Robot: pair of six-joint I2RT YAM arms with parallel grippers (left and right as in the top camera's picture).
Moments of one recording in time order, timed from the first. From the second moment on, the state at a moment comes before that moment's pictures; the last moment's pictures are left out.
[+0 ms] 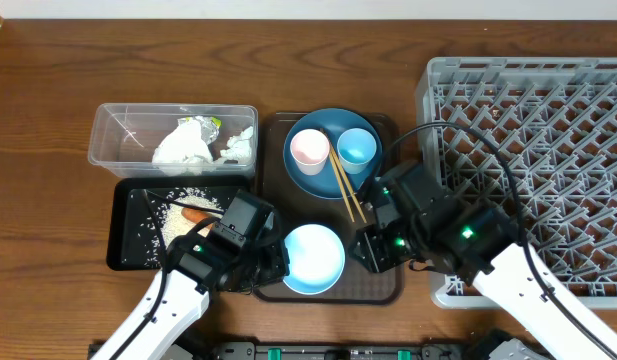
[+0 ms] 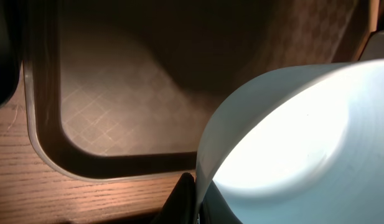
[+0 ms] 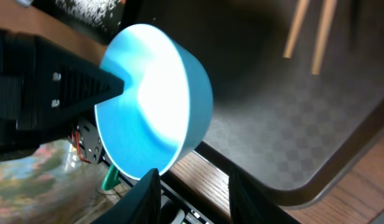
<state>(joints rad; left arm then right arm) -0.53 1.06 0.68 -0.88 0.34 -0.80 0.69 1.22 1.02 -0.95 -0.37 0.37</state>
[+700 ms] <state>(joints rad) -0.53 1.06 0.68 -0.90 0.36 -0.80 0.81 1.36 1.02 -0.87 -0.27 0.40</state>
